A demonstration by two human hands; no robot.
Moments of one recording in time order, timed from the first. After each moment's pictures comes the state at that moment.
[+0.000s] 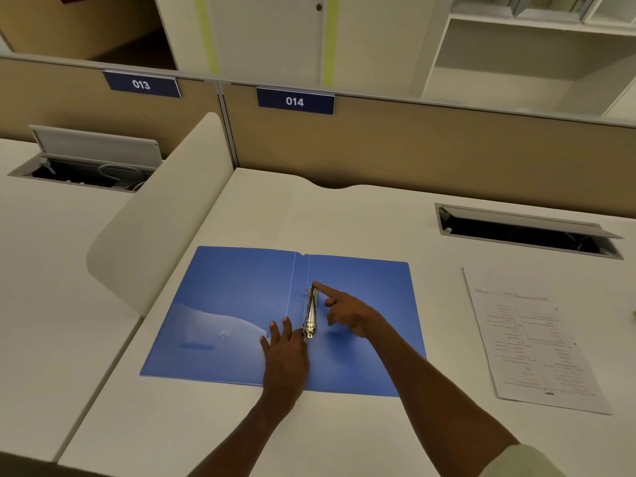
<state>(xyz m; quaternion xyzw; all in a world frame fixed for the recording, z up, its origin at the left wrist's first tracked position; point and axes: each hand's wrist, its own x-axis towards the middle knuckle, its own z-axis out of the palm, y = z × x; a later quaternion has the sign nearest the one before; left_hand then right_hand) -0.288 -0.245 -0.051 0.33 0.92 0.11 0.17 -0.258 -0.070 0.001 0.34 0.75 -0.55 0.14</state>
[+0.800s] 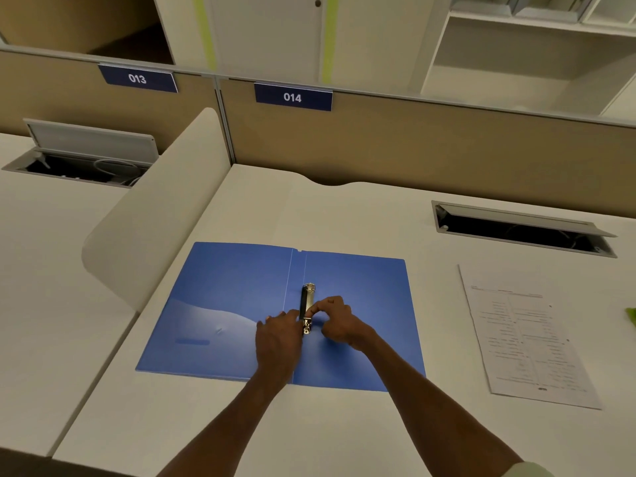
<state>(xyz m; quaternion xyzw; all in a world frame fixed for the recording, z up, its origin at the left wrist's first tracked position) -0.306 -0.234 -0.027 0.33 0.92 0.17 0.08 -0.243 -0.096 -0.020 0.29 0.85 -0.42 0.11</state>
